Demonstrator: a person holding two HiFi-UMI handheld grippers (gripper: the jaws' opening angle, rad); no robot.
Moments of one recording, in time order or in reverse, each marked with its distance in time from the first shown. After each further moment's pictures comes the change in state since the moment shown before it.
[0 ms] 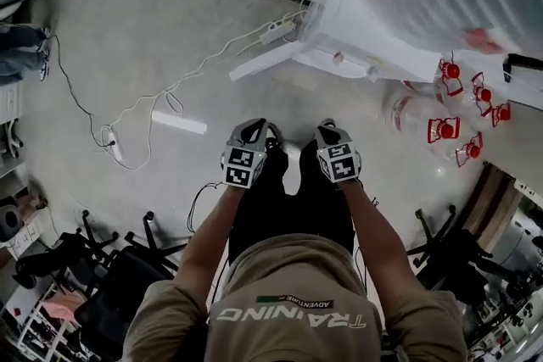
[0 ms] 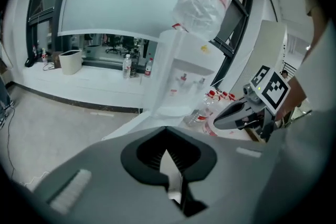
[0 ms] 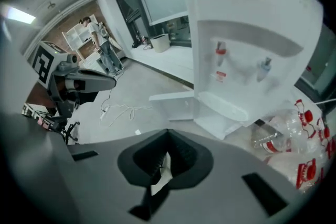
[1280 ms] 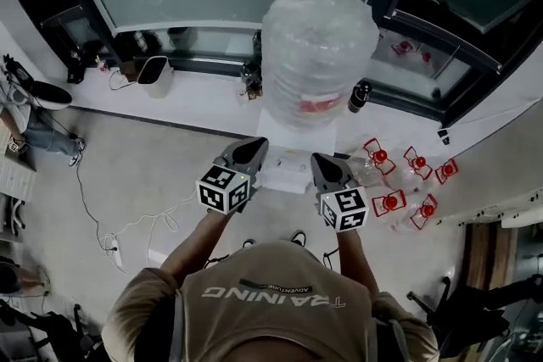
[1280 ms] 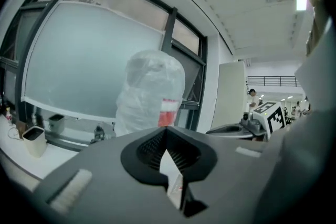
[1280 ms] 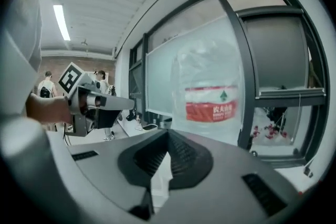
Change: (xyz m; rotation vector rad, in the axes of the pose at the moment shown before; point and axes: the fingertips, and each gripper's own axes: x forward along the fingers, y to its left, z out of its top) left arm -0.187 -0.208 0.387 0.247 -0.554 -0.241; right arm -0.410 -0.028 0.222 -0.148 -0.861 -0.190
